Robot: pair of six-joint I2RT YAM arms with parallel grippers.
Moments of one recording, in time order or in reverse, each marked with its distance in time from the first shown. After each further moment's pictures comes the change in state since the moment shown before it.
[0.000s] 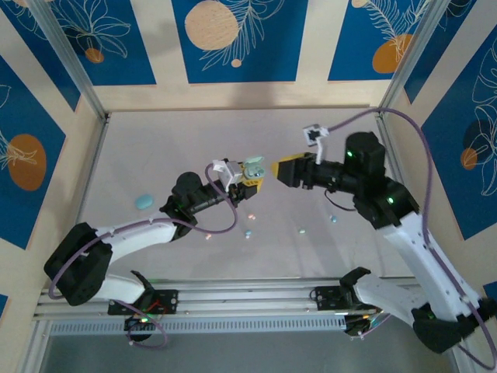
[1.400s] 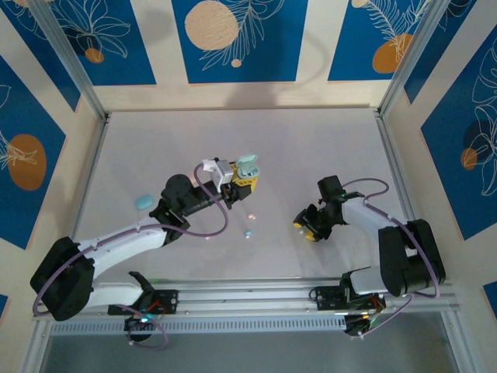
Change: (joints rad) left arm 0.000 -0.123 -0.018 -0.072 -0.007 -0.052; right arm -0.256 0.454 -0.578 -0.045 0.099 0.418
